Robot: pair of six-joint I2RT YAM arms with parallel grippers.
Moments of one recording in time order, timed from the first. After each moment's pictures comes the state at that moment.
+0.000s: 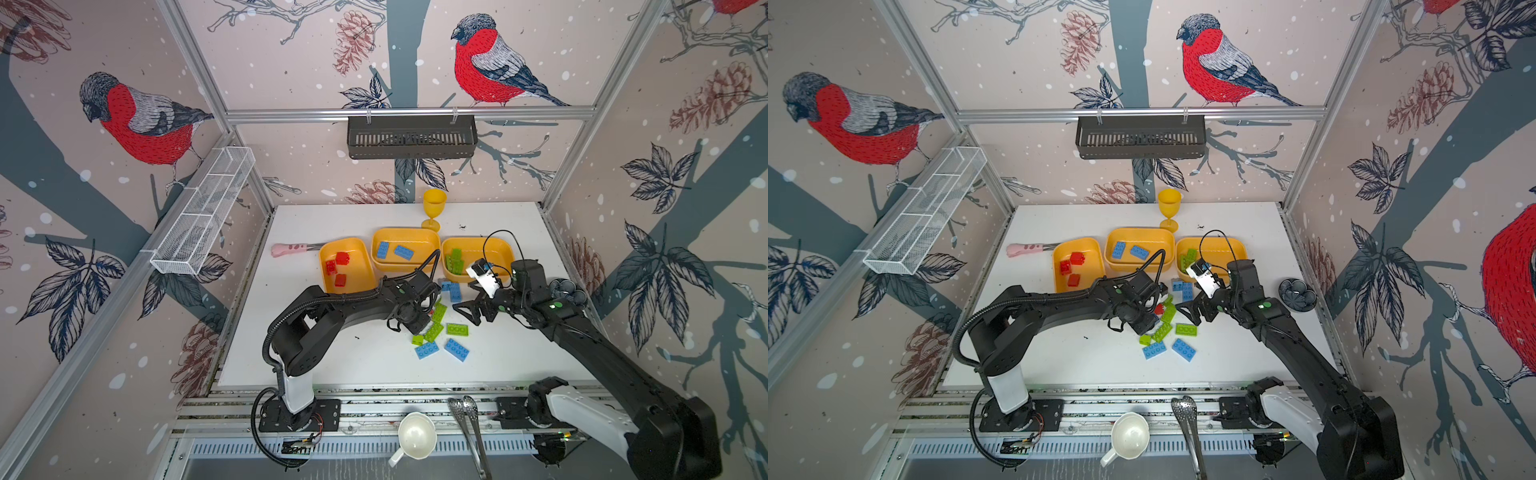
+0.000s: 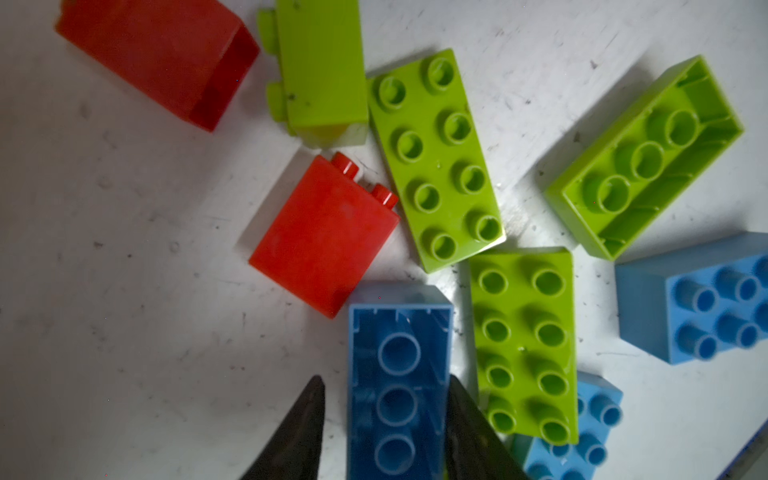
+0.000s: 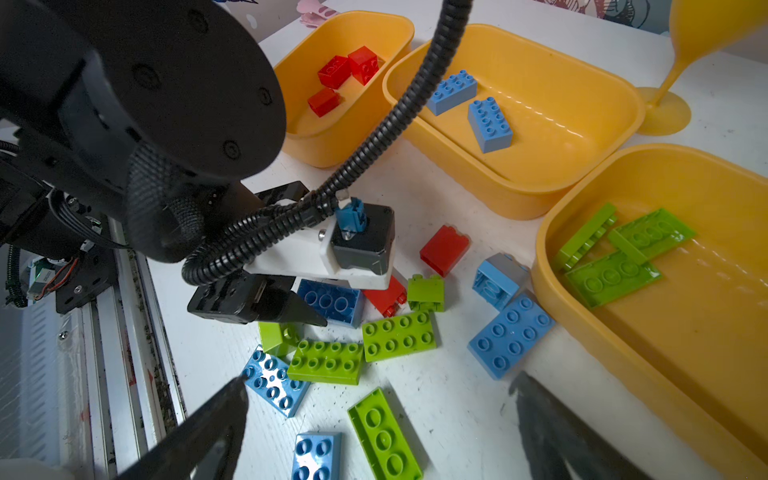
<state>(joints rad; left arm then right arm) -0.90 1.83 1.14 -0.51 0.09 -0.05 0.32 1.02 0.67 -0.37 -0.63 -0.26</state>
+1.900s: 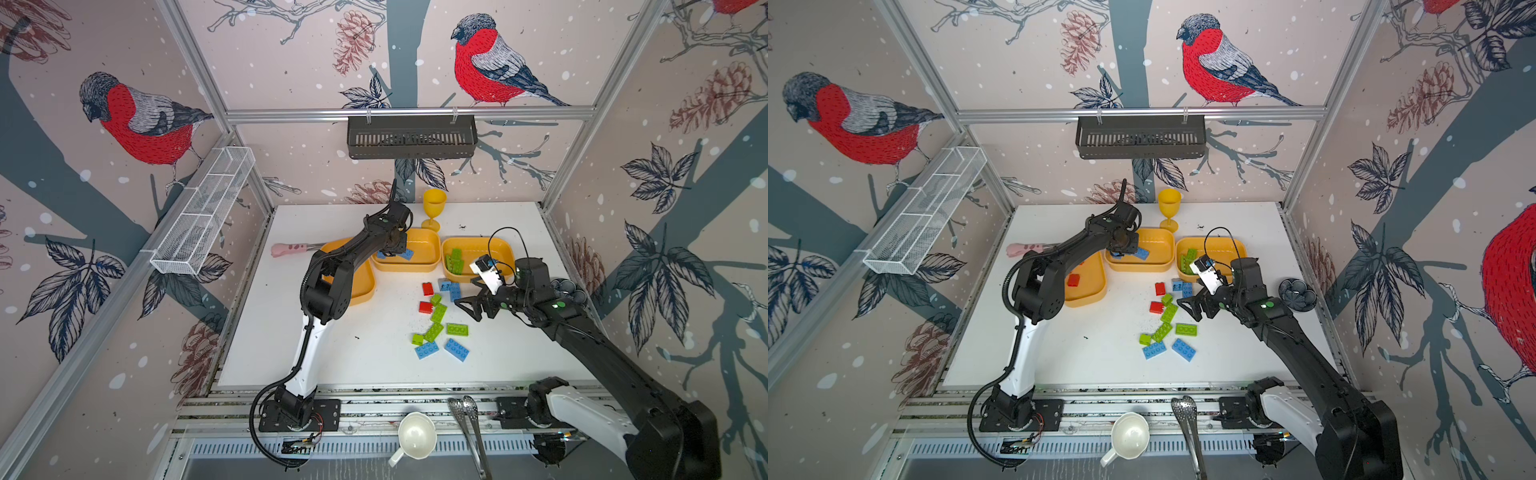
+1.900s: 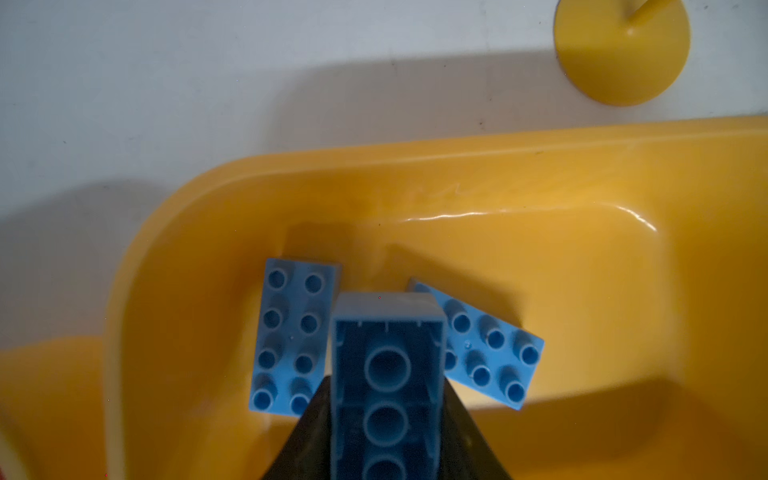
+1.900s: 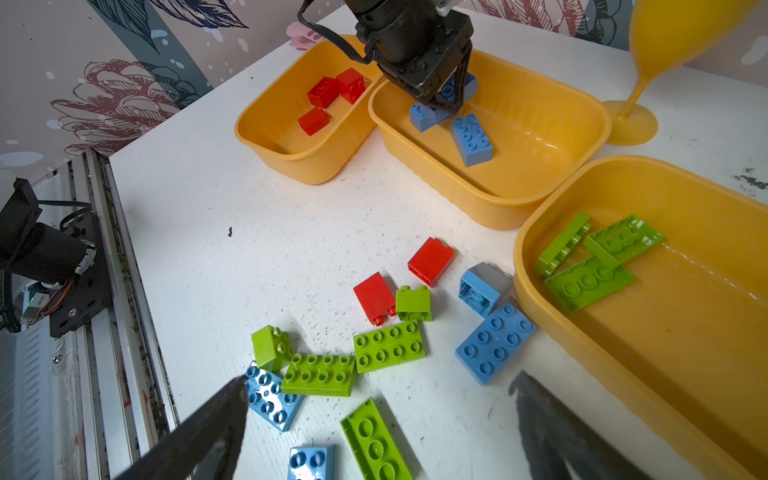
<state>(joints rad) -0.51 2.30 1.97 -0.76 -0.13 -0.35 0.29 1.01 0.68 -0.35 -0.63 -0.23</state>
